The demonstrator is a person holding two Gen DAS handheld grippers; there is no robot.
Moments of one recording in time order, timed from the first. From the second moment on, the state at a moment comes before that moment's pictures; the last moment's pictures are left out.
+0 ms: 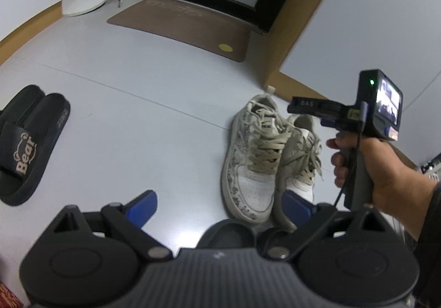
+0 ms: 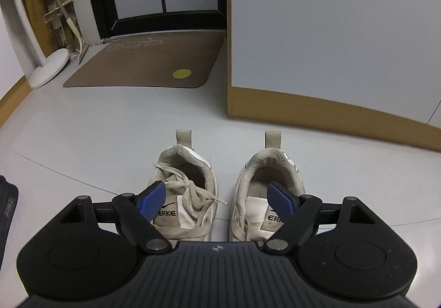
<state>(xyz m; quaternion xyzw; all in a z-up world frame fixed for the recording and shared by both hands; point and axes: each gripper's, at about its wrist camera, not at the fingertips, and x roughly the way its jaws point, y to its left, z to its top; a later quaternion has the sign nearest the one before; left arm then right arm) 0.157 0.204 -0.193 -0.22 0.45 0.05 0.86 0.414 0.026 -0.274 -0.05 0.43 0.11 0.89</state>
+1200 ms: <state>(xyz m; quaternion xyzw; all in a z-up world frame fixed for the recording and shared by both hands) 0.155 0.208 -0.206 -0.23 0.46 0.05 0.86 0.433 0.025 -0.327 -0.03 0.50 0.08 0.86</state>
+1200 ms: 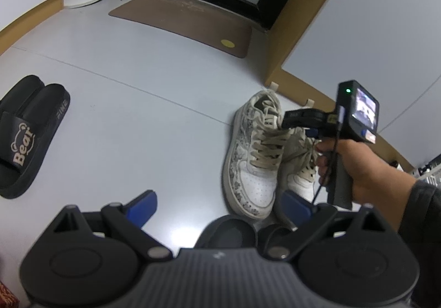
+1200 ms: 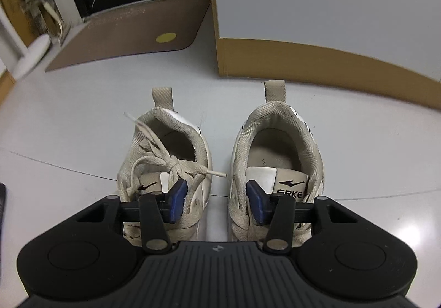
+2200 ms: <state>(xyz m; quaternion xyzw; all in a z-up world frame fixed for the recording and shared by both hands) 0.157 0.207 -0.213 -0.22 0.47 0.05 0.86 0.427 -0.015 -0.333 -0.01 0.43 0.06 0.90</state>
